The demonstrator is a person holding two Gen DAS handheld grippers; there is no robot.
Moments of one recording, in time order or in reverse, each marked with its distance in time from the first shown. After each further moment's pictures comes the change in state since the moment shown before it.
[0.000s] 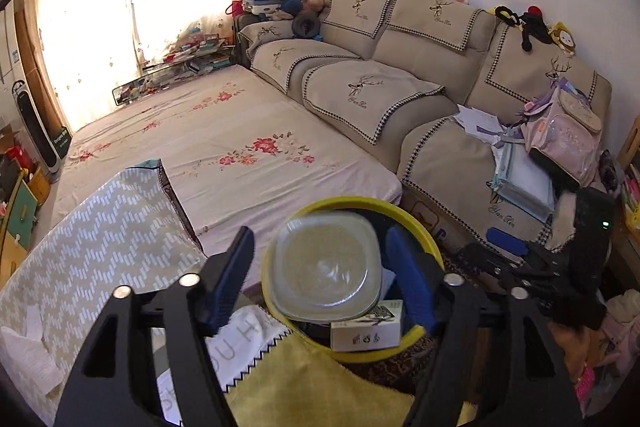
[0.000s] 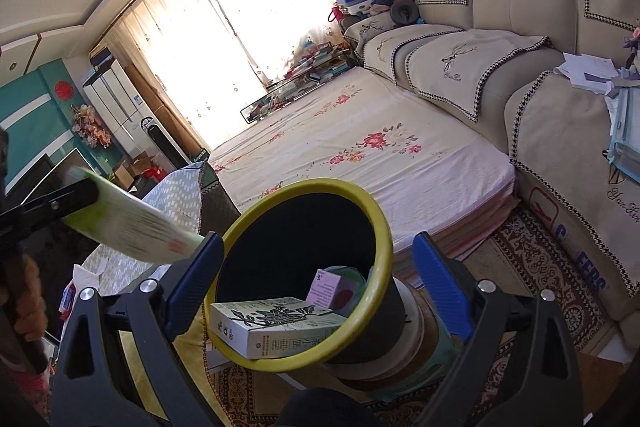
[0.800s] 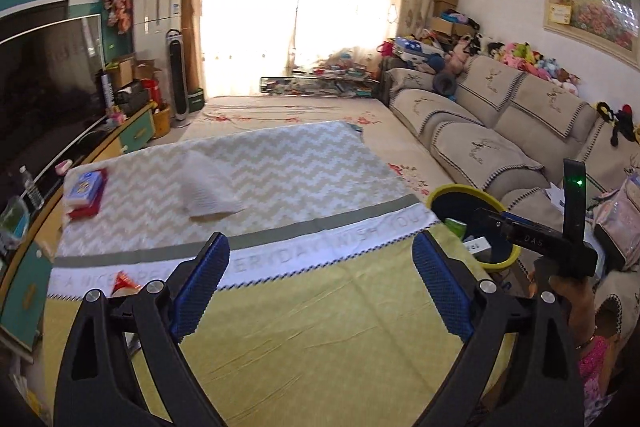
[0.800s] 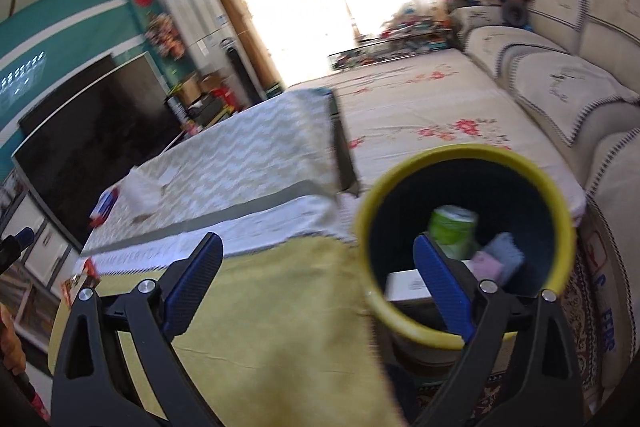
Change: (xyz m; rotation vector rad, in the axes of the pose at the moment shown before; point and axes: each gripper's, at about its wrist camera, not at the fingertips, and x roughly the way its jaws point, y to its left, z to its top) left arm -0.235 0.113 -0.210 -0.386 -0.167 0.374; right arm 0.034 0.173 -0.054 -0.324 0.190 0.224
